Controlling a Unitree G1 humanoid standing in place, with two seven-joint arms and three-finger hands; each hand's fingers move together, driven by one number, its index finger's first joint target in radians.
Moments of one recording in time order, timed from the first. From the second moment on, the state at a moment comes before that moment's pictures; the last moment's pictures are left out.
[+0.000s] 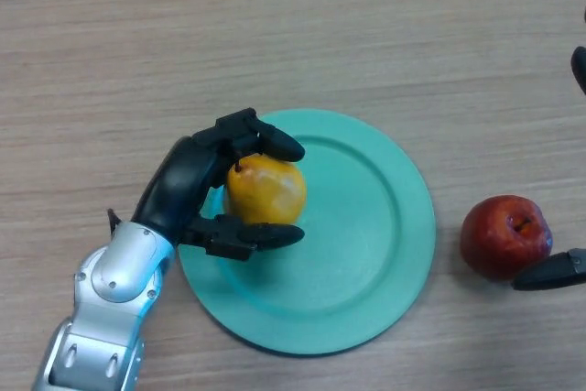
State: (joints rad) left arm -0.27 0.18 -0.11 0.06 0.04 0.06 -0.22; right arm 0.04 -0.26 -0.27 -0.69 0.15 0.33 0.32
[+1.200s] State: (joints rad) left arm -0.30 0.18 -0.19 0.14 0.09 -0.05 -0.14; right arm 0.08 -0.26 -0.32 -0.72 0.15 0.34 0.33
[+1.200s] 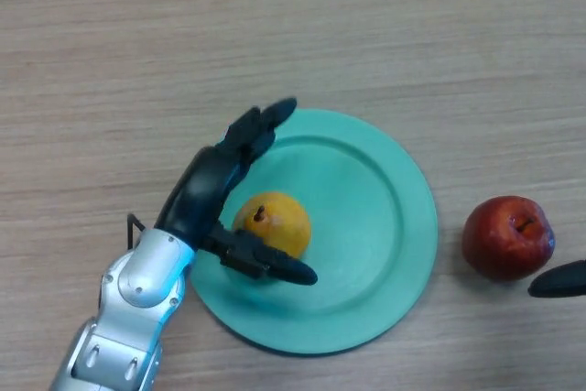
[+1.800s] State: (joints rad) left arm -0.25 0.26 0.09 -0.26 -0.19 0.03 -0.19; right arm 0.05 -0.26 -0.33 -0.69 0.15 0.34 0.33
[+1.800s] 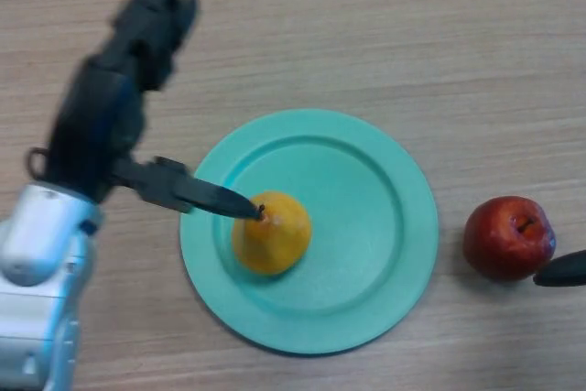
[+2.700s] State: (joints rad) left arm -0.17 0.33 0.18 -0.35 -0.22 0.14 -0.10; right arm 0.02 -0.27 -0.25 -0.57 0.16 0.28 0.34
